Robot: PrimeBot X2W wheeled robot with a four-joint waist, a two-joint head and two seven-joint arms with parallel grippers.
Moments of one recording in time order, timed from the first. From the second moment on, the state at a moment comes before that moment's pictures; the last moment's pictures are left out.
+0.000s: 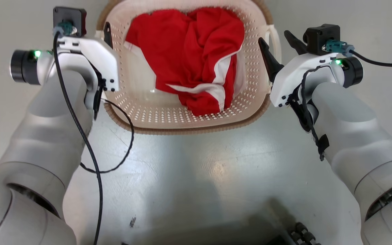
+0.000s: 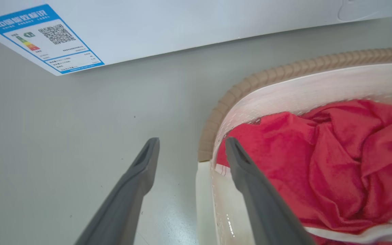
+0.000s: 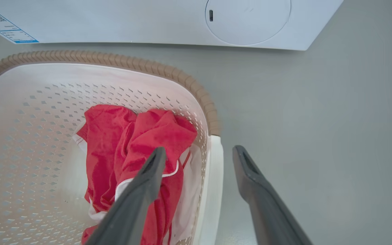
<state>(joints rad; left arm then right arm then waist) -1.24 0.14 -0.98 1.29 -0.90 0.11 -0.23 -1.17 -0.06 0.79 1.29 0.77 0.12 -0.25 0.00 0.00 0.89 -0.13</state>
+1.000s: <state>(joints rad) -0.68 0.16 -0.43 0.83 -0.66 0.09 -0.26 -0.66 -0.07 0.09 0.82 0.01 0.12 -0.25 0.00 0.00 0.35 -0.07</state>
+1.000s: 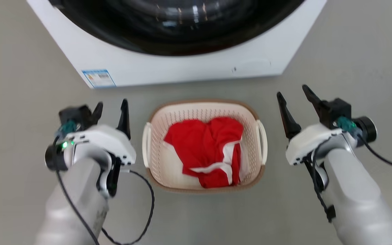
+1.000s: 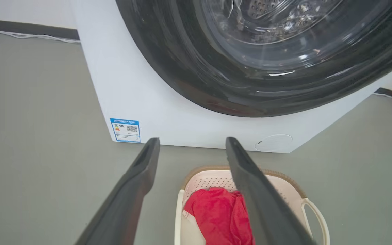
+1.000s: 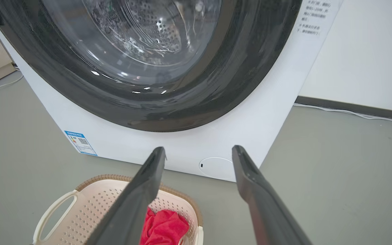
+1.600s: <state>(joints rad) -0.35 0.10 -0.11 0.64 -0.43 0.01 -0.26 -0.36 -0.06 -0.01 0.57 -0.05 0.12 -0.25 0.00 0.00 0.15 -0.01</state>
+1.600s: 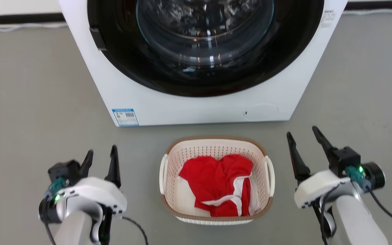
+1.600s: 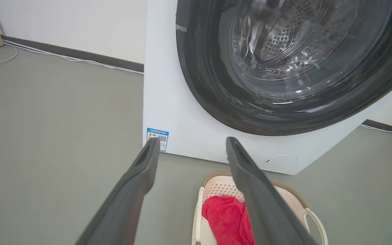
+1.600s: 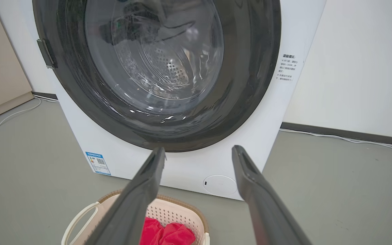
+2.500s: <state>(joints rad) -0.09 0.04 0.10 0.47 -0.31 -0.03 -0.26 -0.18 -0.05 -0.03 0.54 -0.06 0.12 -0.25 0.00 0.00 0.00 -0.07</state>
